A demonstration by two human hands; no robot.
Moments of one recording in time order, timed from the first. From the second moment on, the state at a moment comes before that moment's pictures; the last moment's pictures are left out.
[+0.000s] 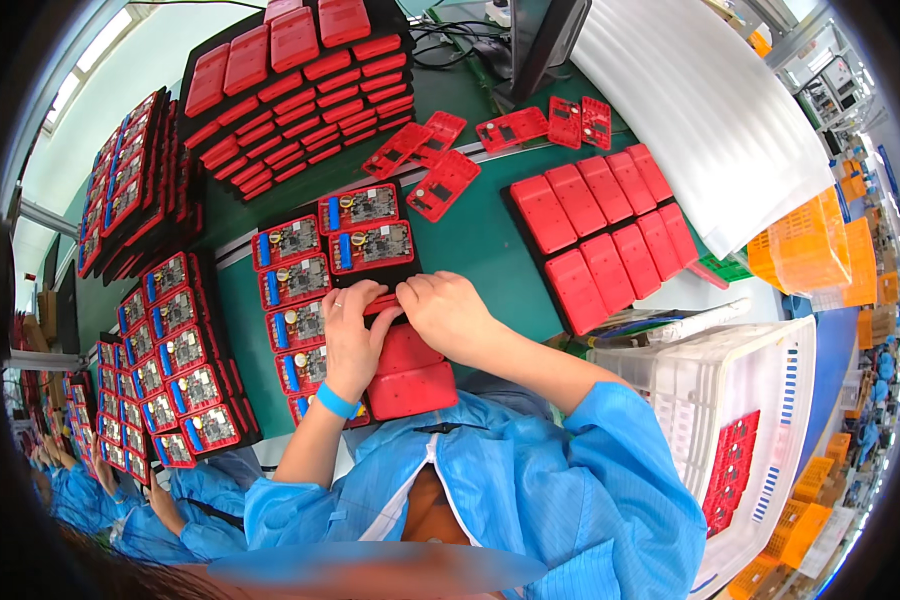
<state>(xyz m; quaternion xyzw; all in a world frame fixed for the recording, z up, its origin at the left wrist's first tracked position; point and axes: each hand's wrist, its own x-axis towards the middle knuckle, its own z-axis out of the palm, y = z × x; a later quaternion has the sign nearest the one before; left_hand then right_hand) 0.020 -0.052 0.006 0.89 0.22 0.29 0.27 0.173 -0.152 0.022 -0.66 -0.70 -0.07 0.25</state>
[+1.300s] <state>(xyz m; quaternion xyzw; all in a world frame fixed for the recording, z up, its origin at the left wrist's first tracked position) 0.010 -0.047 0.003 0.92 0.16 0.28 0.22 0.210 -0.220 -0.035 -0.78 -0.56 -0.08 0.28</state>
